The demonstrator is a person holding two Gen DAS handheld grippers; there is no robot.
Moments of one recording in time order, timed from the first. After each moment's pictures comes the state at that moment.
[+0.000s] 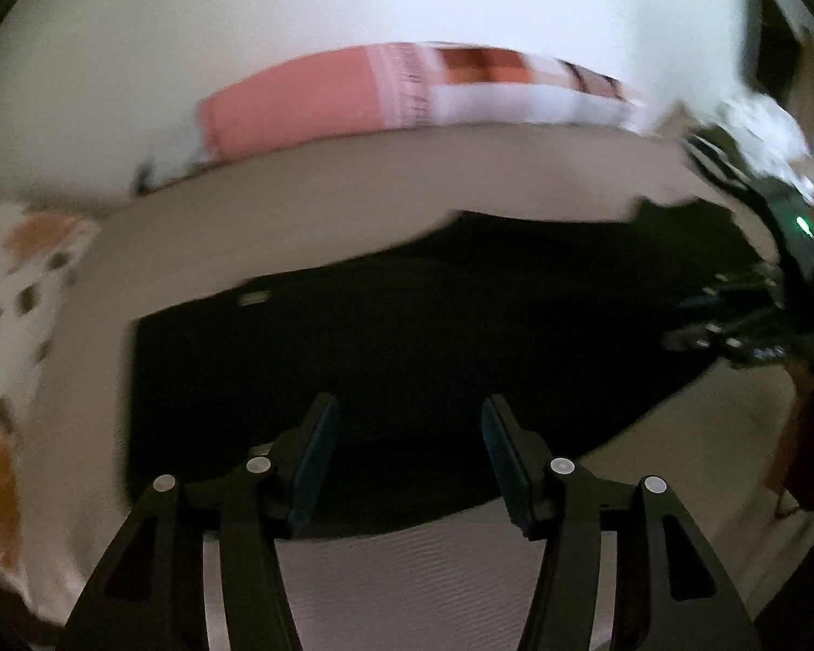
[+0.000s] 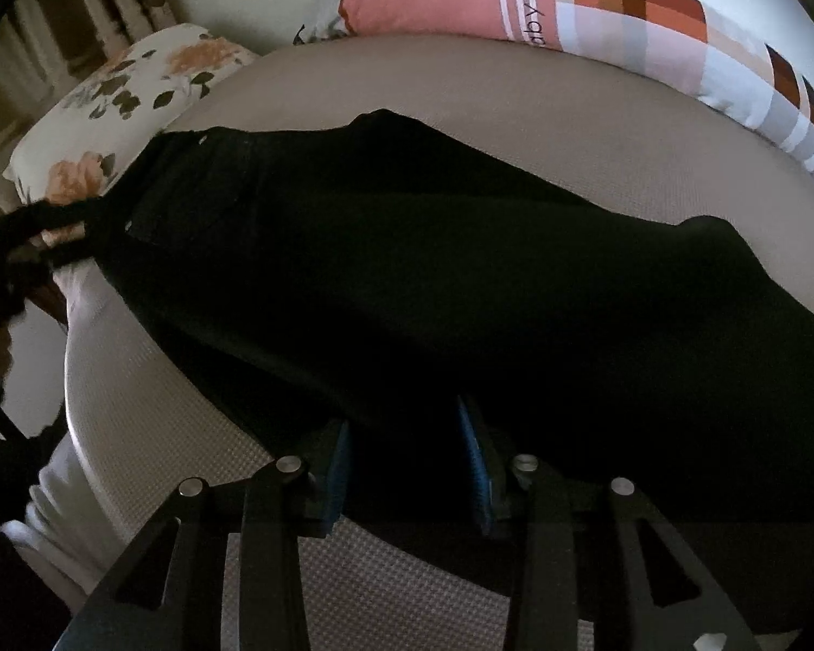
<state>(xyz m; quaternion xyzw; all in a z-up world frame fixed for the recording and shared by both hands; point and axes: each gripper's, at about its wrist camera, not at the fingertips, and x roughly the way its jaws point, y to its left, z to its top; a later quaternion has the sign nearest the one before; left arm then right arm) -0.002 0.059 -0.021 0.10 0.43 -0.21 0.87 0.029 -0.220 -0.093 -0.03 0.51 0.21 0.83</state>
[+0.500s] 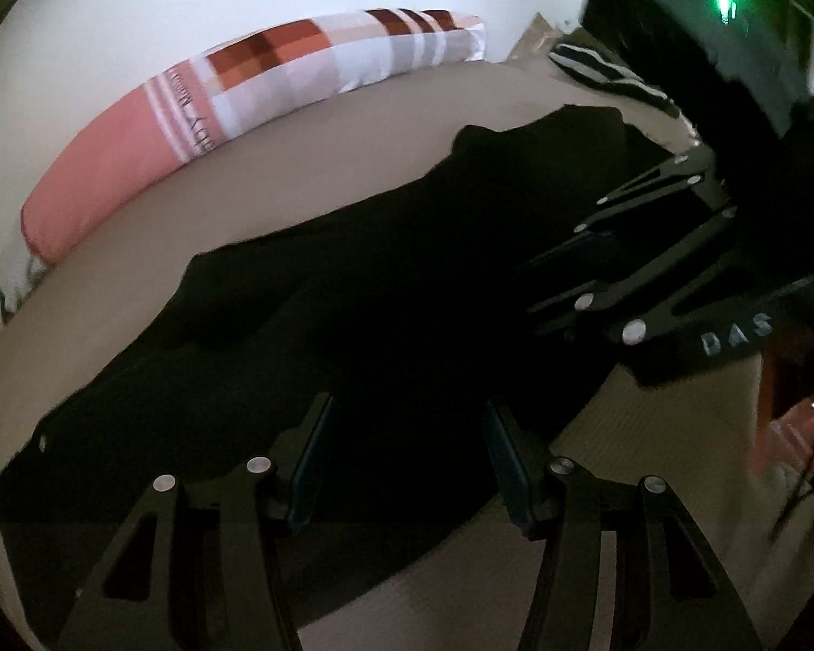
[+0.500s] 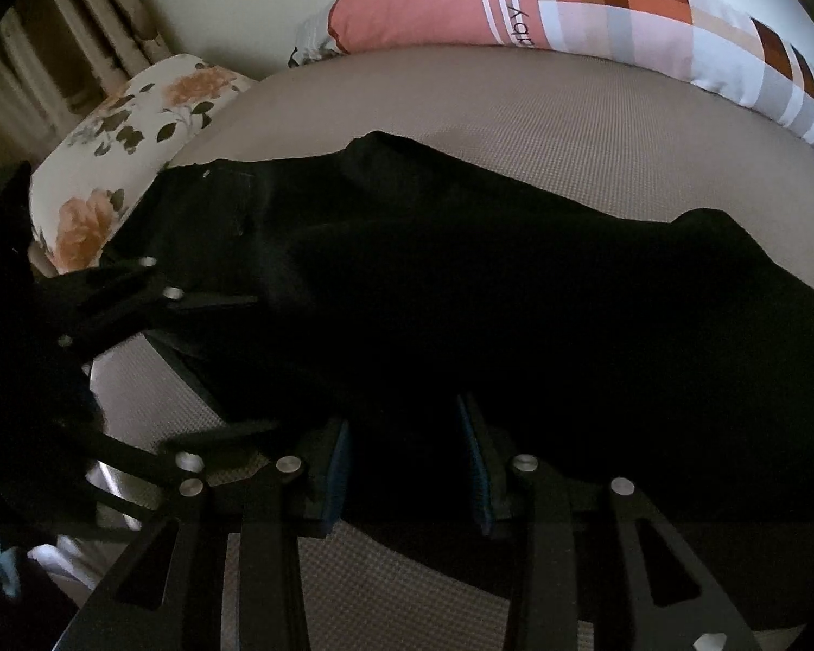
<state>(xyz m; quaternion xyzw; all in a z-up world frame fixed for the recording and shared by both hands) -0.002 -0.094 -0.057 0.21 0.41 -0.33 0.82 0.035 -0.228 -0.087 0.02 0.51 0.23 0.83</state>
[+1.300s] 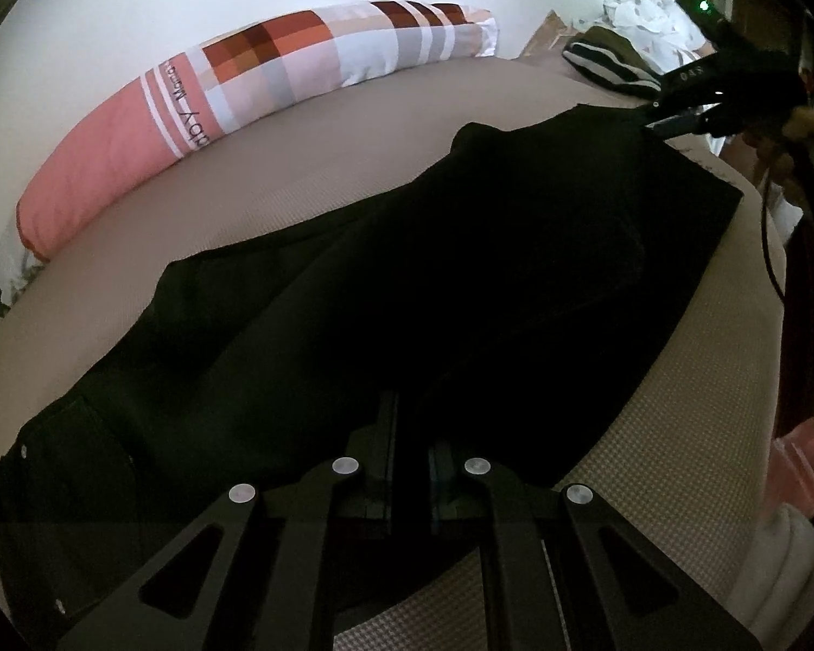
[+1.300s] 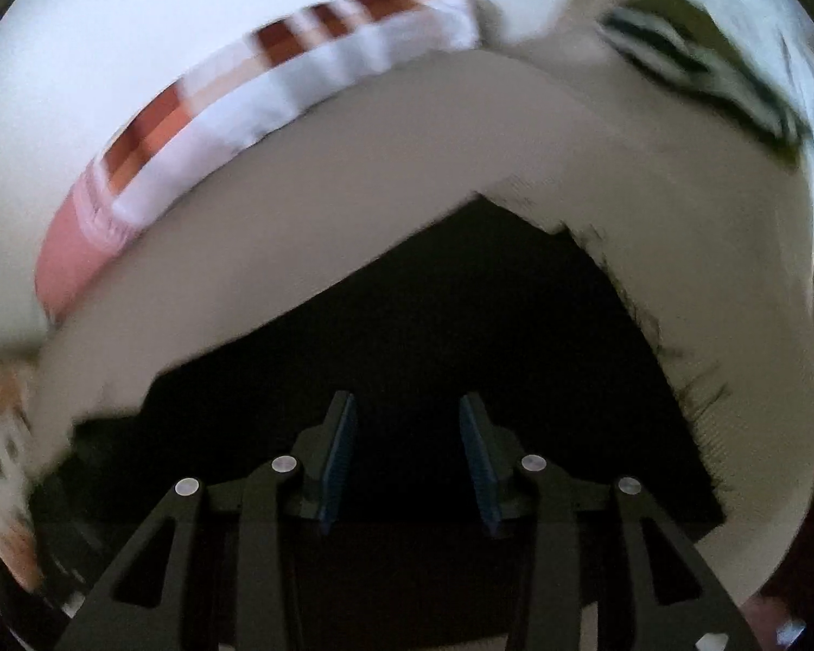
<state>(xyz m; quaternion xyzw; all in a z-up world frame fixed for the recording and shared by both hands) -0.002 -0.115 -0.070 0.20 0.42 -0.31 0.83 0.033 -0.490 -0.075 0.27 0.47 -0.13 0.83</state>
